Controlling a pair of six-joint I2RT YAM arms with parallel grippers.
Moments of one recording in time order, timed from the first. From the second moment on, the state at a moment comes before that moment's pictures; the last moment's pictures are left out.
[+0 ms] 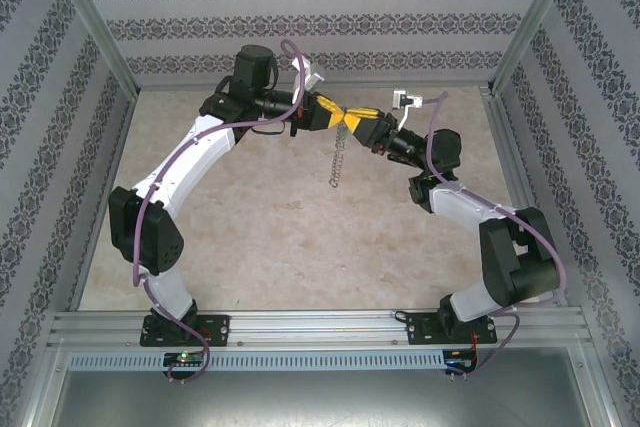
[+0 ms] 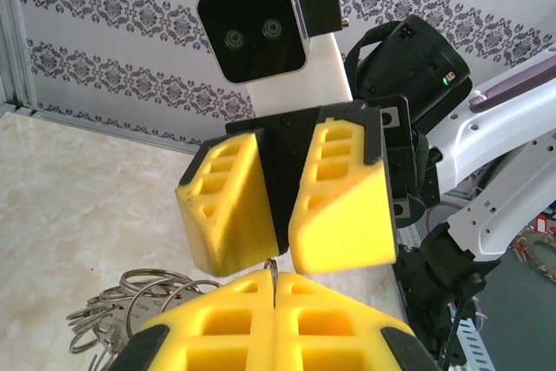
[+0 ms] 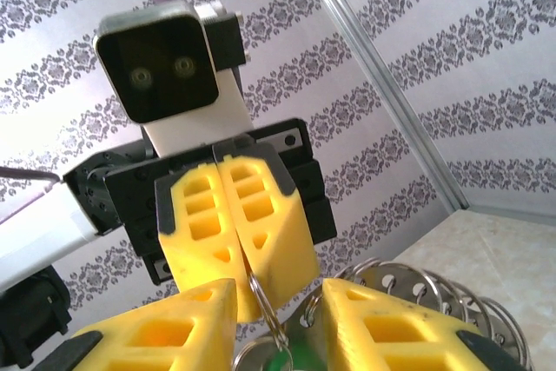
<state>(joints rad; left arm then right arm) -0.41 1.78 1.74 -0.38 1.10 0.12 0.27 1.51 0.80 1.21 -0.85 0.99</state>
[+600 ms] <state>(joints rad) -0.41 1.78 1.74 -0.38 1.10 0.12 0.29 1.55 0.81 1.26 -0.85 1.02</state>
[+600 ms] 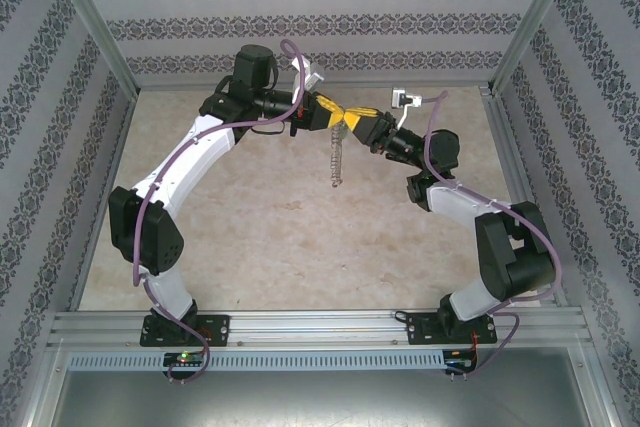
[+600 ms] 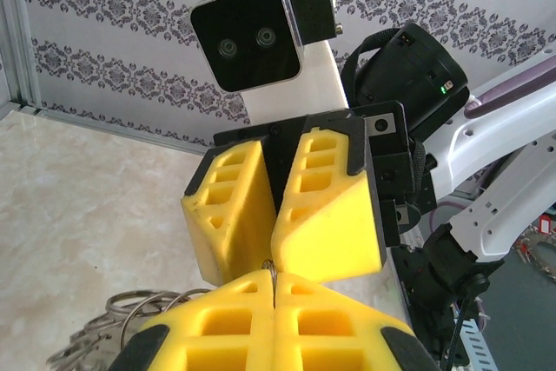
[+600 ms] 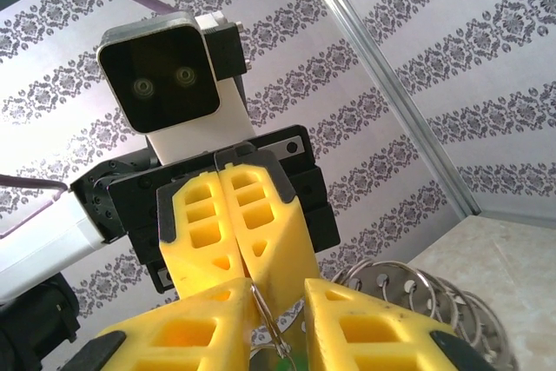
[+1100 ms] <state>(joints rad) -0.40 1.78 1.74 -0.38 1.07 0.12 0.30 1.56 0.80 1.29 -0.83 1.01</state>
